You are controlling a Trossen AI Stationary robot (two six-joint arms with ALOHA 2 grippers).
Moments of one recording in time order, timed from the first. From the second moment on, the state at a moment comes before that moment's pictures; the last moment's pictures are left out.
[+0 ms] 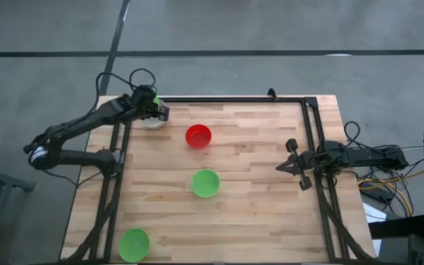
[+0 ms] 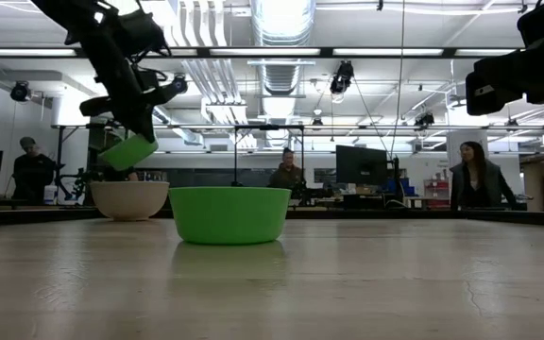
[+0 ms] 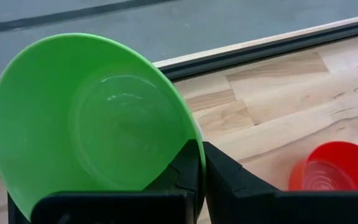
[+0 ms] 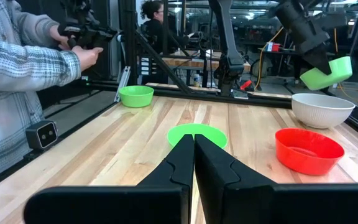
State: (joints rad) left arm 0.70 1.08 0.85 -0.60 -0.32 -0.50; right arm 0.05 0.05 0.01 0.04 -0.18 0.00
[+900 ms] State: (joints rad) left arm 0.74 1.23 0.85 -0.61 -0.28 -0.50; right arm 0.05 0.05 0.01 0.04 -0.18 0.00
